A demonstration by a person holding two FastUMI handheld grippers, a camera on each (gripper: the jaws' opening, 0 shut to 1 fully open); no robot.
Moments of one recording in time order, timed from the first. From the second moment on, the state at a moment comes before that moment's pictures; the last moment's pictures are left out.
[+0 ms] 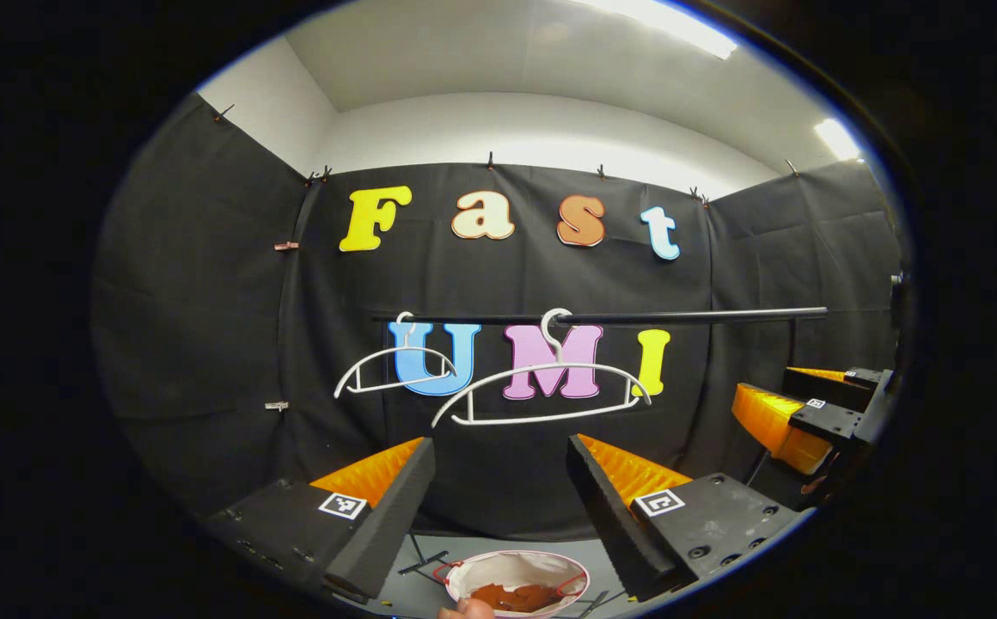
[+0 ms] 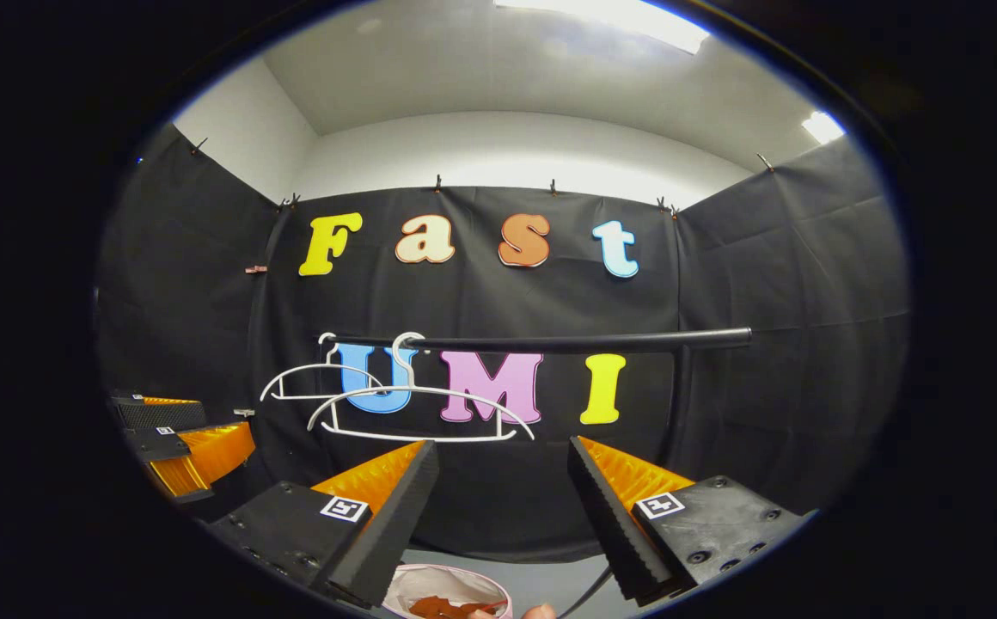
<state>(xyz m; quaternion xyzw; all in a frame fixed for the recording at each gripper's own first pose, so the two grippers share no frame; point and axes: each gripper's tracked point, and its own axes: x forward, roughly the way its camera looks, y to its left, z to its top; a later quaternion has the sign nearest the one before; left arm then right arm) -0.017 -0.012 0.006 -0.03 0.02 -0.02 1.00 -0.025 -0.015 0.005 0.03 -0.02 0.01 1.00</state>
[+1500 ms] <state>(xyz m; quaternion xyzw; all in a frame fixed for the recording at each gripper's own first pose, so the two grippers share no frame) -0.016 -0.013 -0.001 -0.03 0.03 -0.02 1.00 -0.021 -0.012 -0.003 0.03 -0.01 0.02 1.00</state>
